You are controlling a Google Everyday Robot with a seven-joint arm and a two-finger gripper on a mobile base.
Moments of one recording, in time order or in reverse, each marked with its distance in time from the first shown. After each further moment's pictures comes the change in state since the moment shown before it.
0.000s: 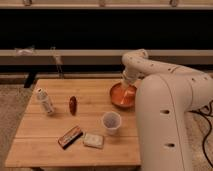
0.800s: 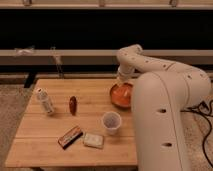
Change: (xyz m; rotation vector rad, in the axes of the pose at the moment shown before) arm -0.042 0.039 -0.028 0.004 -0.023 -0.146
